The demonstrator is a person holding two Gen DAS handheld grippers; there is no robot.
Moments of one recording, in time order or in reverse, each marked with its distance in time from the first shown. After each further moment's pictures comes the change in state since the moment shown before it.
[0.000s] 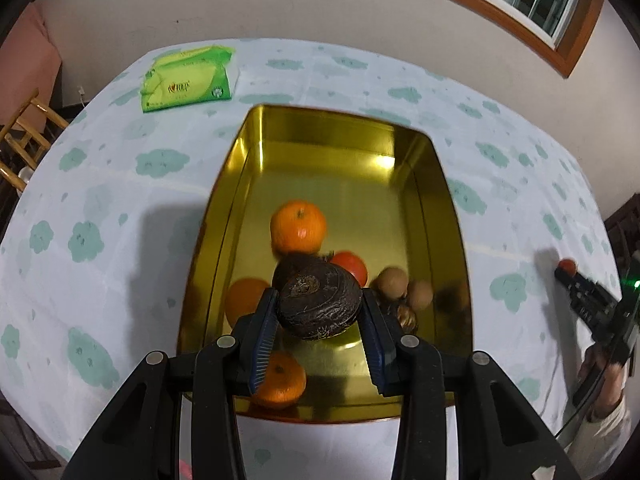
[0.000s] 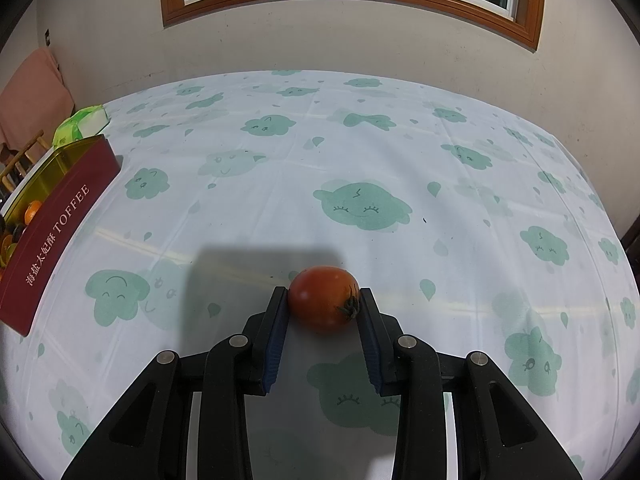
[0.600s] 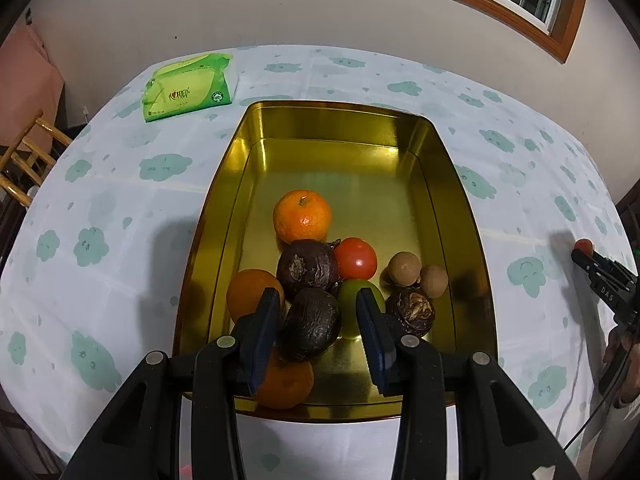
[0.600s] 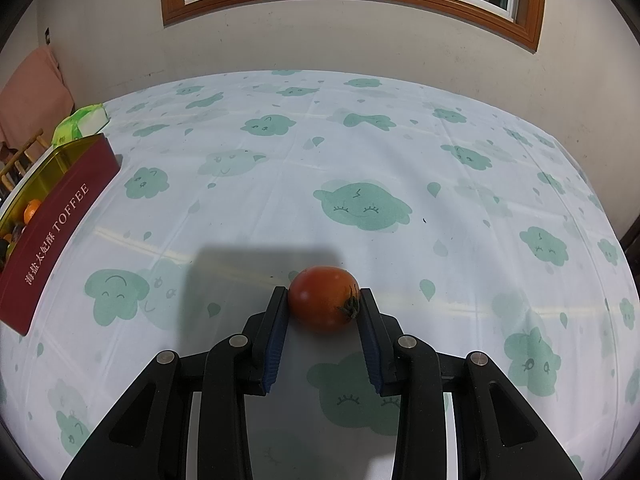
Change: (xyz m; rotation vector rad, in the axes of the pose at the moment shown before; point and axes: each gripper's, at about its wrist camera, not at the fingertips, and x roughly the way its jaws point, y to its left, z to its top) left arm 0.005 -0.004 -0.012 0.054 -0.043 0.045; right arm 0.000 0.000 0.000 -0.001 0.000 -0.002
